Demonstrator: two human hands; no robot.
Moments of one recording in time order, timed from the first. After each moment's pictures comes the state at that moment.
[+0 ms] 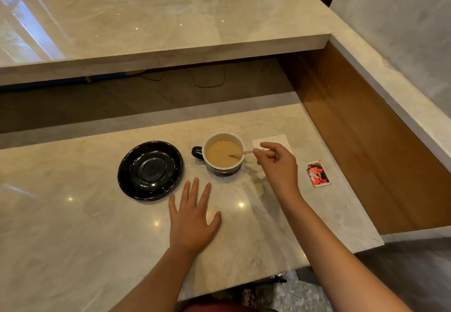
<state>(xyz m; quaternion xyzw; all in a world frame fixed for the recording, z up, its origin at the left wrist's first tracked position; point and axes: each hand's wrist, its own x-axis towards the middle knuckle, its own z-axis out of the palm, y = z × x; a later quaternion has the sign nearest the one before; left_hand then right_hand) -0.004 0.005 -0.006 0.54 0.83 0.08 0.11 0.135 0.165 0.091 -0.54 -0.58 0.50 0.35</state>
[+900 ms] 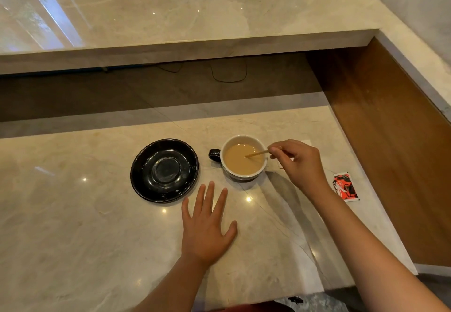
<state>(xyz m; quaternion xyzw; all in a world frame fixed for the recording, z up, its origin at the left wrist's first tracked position) -0.004 0.006 -0.009 0.54 0.83 0.10 0.12 0.123 0.205 0.093 -0.36 -0.83 0.31 0.30</state>
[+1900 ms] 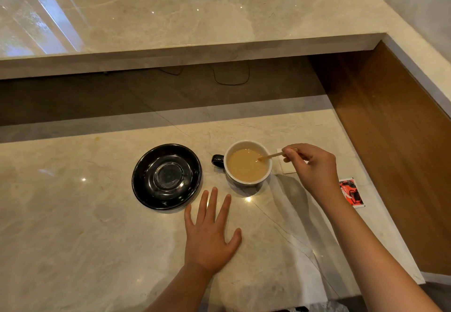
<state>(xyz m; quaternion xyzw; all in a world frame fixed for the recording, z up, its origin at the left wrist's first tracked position) -0.003 0.006 -0.007 0.54 0.83 0.10 0.13 0.130 0.213 0.090 -0.42 -0.79 0.31 0.32</state>
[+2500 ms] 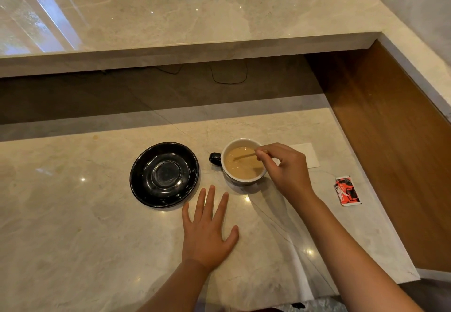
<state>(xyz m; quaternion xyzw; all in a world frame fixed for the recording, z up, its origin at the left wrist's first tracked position) -0.004 0.007 -0.007 0.54 0.83 0.09 0.13 0.099 0.187 0.093 -0.36 -0.82 0.32 0.31</state>
